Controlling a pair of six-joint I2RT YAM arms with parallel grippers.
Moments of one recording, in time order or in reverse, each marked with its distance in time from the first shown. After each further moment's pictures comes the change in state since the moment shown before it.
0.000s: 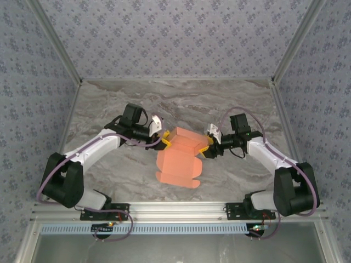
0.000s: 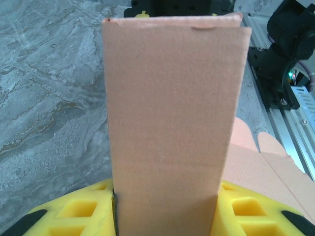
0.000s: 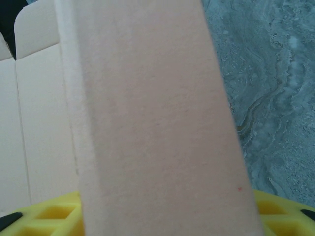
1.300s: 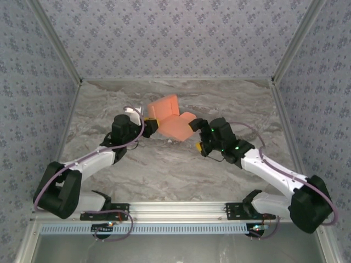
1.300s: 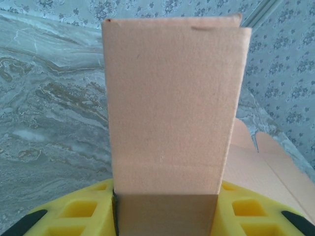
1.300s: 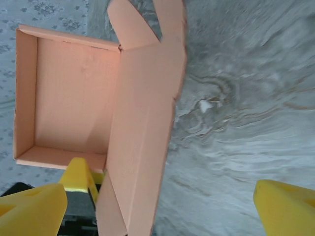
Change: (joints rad) left arm 0.042 -0.113 -0.345 0.759 -0.645 -1.056; right arm 0.420 -0.152 -0.006 0.278 0.875 2.369
